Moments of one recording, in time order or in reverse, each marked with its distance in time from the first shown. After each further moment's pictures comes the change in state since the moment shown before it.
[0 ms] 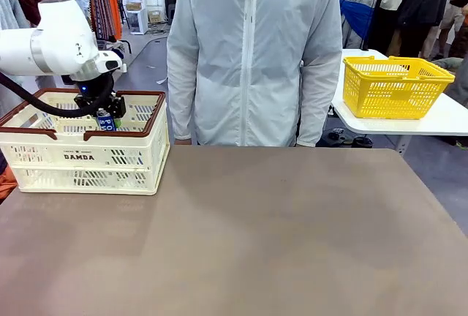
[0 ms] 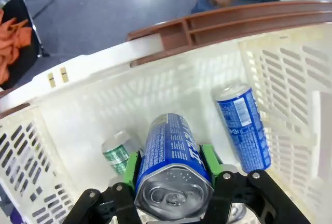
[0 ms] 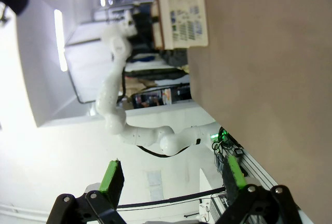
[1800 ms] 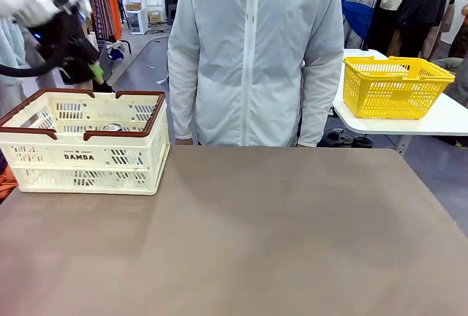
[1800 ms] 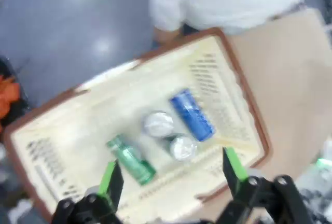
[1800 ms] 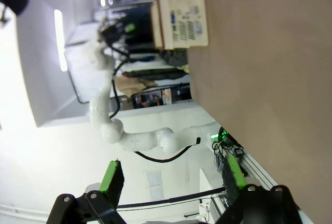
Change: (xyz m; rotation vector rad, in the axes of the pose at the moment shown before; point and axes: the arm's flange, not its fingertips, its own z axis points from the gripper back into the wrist) left arm -0.039 0.051 0.177 -0.293 -0.241 -0.154; right arm 0.000 0.000 0.000 0.000 0.000 -0.001
